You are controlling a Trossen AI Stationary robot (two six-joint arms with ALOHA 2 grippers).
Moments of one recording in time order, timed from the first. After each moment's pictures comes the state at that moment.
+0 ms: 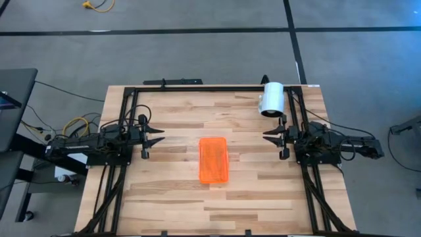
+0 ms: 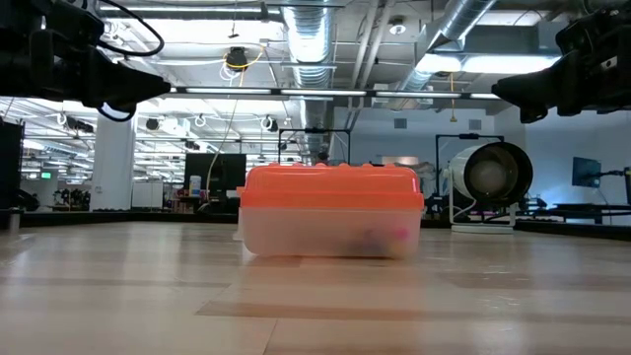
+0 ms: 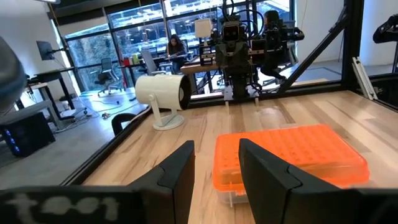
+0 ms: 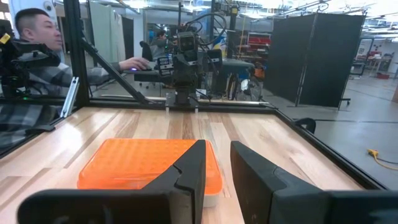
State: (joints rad) left arm 0.07 0.01 0.01 0.04 -0.06 0.17; right arm -0.08 0.01 0.00 0.02 -0.05 -0.10
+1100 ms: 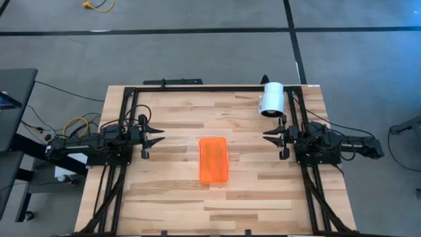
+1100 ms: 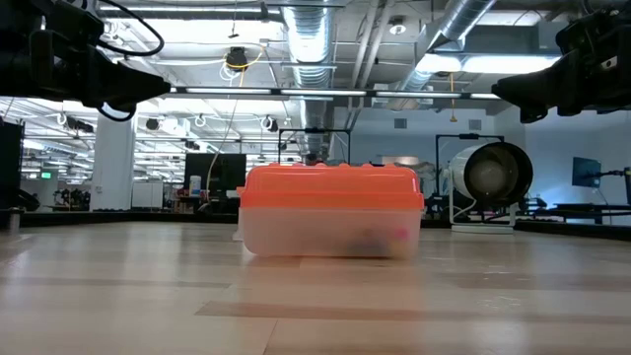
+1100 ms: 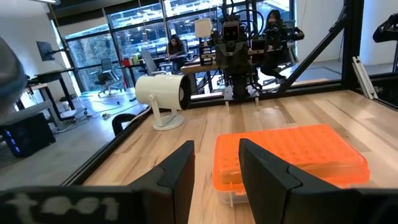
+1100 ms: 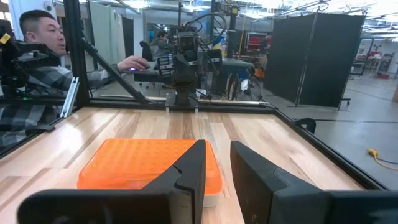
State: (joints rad) left arm 0.07 0.01 0.01 0.04 -0.06 0.17; right arm -0.08 0.01 0.00 0.02 -0.05 -0.10
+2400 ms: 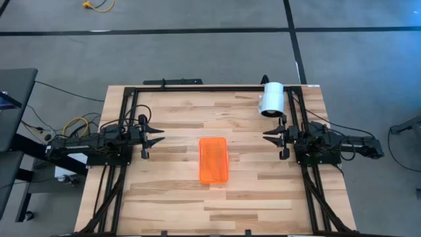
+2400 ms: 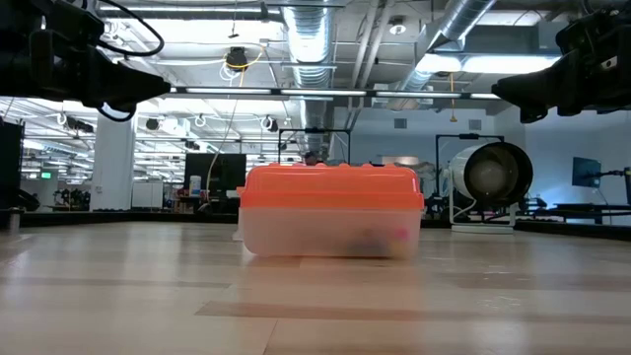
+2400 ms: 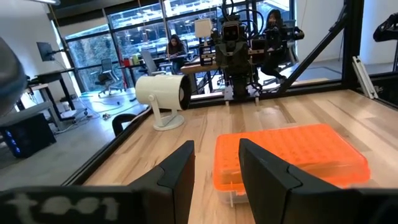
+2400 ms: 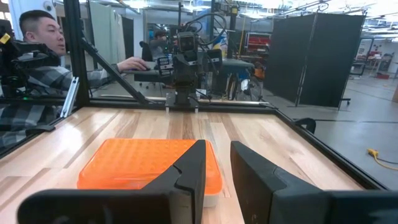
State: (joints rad) left arm 0.07 0.01 0.01 0.04 -0.06 0.17; right arm -0.08 0.01 0.01 0.02 -0.05 -0.10
